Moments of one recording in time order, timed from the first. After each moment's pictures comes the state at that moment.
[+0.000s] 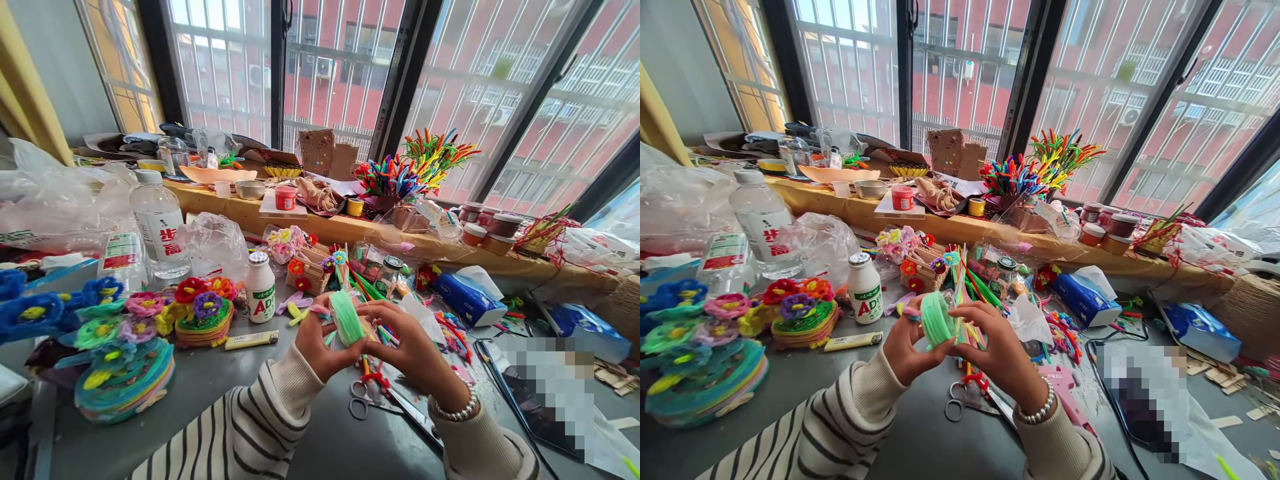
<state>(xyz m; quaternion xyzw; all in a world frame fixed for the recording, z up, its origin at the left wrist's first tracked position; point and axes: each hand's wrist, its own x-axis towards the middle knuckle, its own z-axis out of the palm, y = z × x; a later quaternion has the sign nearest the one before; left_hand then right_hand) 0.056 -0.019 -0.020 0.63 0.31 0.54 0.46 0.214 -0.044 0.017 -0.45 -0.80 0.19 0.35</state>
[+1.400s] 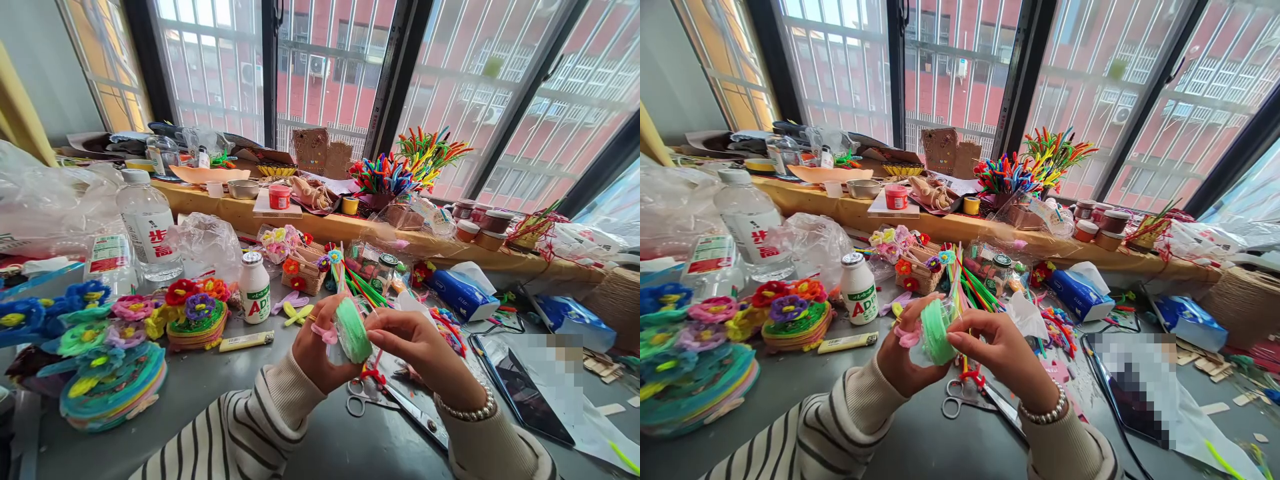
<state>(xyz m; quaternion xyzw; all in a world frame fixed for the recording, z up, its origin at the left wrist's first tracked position) 0.053 -0.019 -0.024 0.79 0.25 0.56 0.04 0.211 -0.059 0.038 -0.43 -0.70 0.42 0.39</state>
